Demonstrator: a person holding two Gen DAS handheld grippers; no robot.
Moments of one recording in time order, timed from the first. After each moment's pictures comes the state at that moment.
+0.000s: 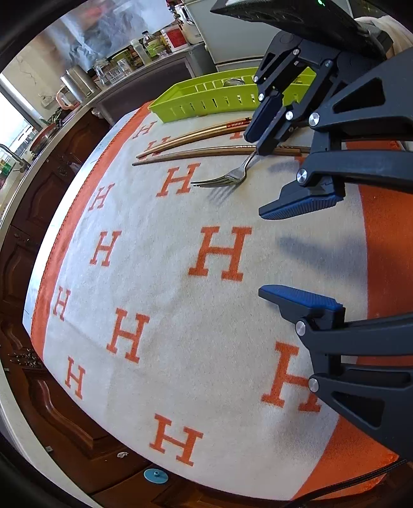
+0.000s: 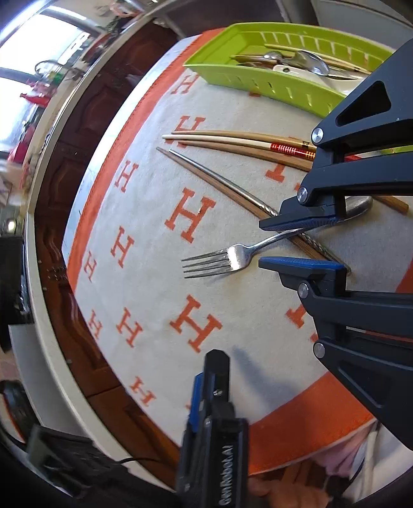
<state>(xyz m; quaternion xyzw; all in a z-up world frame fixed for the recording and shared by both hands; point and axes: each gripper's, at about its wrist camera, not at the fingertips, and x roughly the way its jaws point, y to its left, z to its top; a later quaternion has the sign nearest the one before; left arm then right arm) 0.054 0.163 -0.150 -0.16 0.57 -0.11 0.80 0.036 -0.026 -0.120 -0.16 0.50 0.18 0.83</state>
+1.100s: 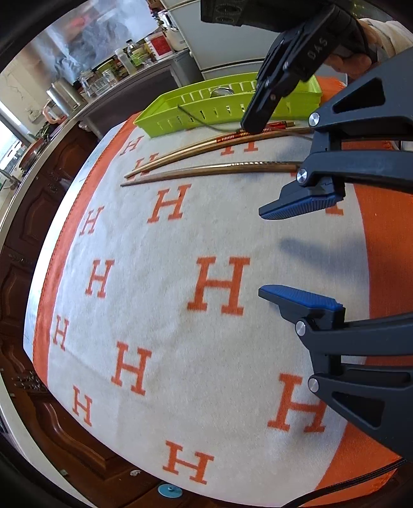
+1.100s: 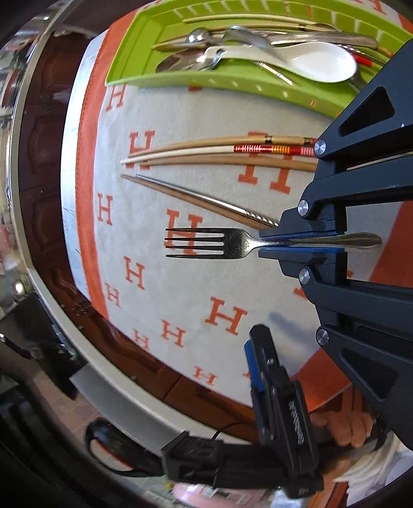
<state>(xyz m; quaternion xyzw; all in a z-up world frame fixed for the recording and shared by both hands) 0.057 0.133 -0.147 -0.13 0.57 -0.14 0.80 0.042 -0.102 -0.097 0.11 0.53 0.18 0.82</state>
